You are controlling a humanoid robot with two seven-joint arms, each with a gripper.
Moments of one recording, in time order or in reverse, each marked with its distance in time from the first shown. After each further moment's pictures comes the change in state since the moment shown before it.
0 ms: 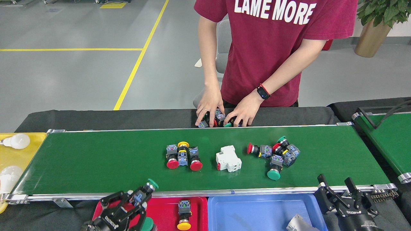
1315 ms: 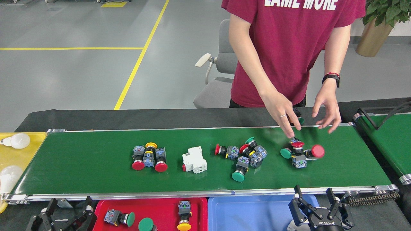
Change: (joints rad) left arm 0.049 -0.140 0.220 -0.054 0.101 0.357 0.001; right arm 0.032 0.007 0.229 0.000 0.155 0.222 -0.202
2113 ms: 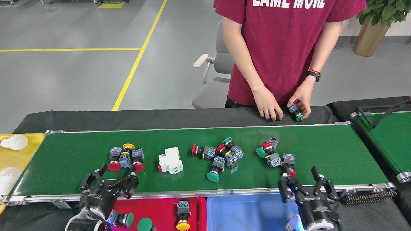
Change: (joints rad) left arm -0.370 0.049 -0.139 0.362 -0.119 0.101 -0.127; right arm -0.239 0.000 0.135 0.184 0.065 0.104 0.093
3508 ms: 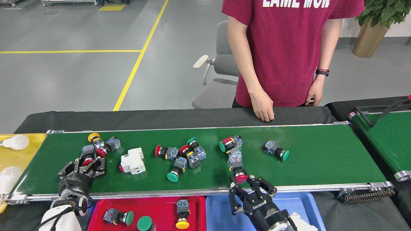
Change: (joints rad) left arm -0.250 0.119 -0.004 0.471 0.010 0.135 0.207; right arm 0.075 -0.004 0.250 -0.098 -0.022 -0.292 0.046
